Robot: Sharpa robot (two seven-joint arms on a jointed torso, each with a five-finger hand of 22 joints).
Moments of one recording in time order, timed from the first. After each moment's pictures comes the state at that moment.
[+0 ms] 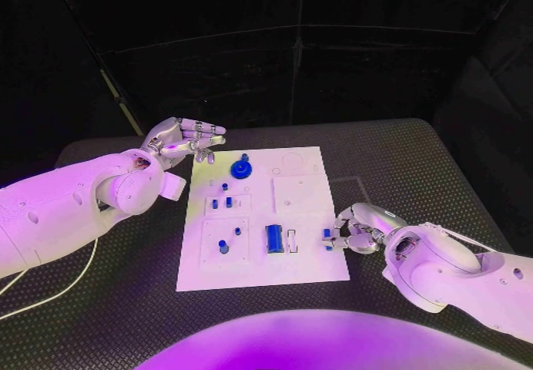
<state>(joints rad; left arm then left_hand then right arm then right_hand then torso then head) 1.05 -0.86 0.10 1.38 -0.25 -0.13 0.28 1.42 -0.15 0.42 0.07 0.11 1.03 0.17 0.10 0.07 1.15 0.10 0.19 0.08 1.29 0.01 1.01 0.58 0.17 1.17 0.11 0.60 0.84 0.78 -1.07 0.05 1.90 -1.52 -0.44 -0.53 1.26 -0.06 -0.18 0.29 0.33 0.94 0.07 0.45 0.48 1.43 -0.01 1.30 1.30 1.46 -0.07 1.52 1.31 0.12 1.28 0.04 1.26 0.98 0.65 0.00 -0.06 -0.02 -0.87</state>
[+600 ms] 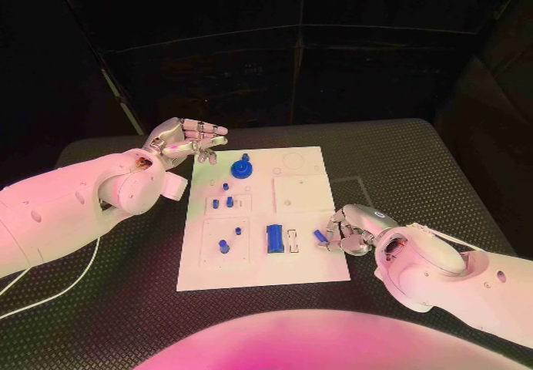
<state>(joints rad) 1.05 -0.86 0.10 1.38 -0.25 -0.13 0.28 1.42 -0.15 0.42 0.07 0.11 1.03 0.17 0.10 0.07 1.15 0.10 0.19 0.08 1.29 0.01 1.01 0.58 0.17 1.17 0.11 0.60 0.84 0.77 -1.01 0.06 1.87 -1.60 -0.41 -0.57 1.38 -0.05 -0.18 0.24 0.36 0.96 0.07 0.44 0.48 1.43 -0.01 1.29 1.30 1.46 -0.07 1.52 1.31 0.12 1.28 0.04 1.25 0.97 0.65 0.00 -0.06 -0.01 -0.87</state>
